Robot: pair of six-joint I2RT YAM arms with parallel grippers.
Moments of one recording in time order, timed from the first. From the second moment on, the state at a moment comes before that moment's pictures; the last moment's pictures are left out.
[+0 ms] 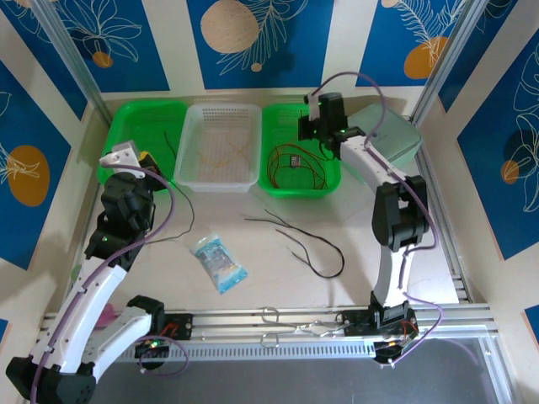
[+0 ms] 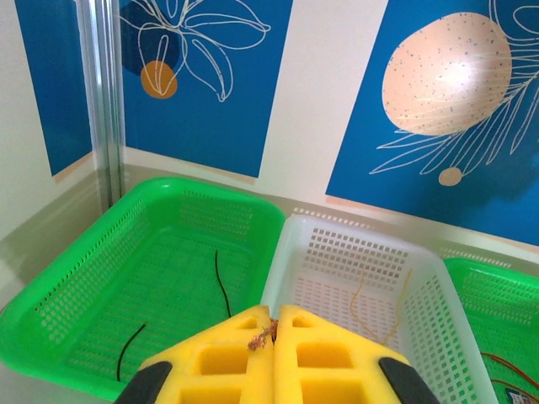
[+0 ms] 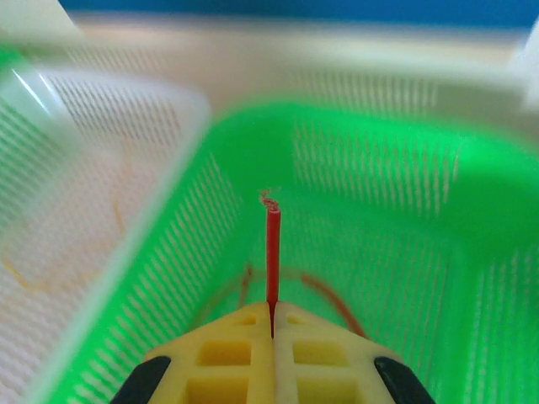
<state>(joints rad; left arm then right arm) -0.30 0.81 0.87 -0.16 -0.43 -0.26 0.31 1.99 1.67 -0.31 -0.10 0.10</state>
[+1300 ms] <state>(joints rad) -0.21 0.93 1.06 -0.16 -0.32 -0.20 0.27 1.83 1.87 -0.78 -0.07 0.19</state>
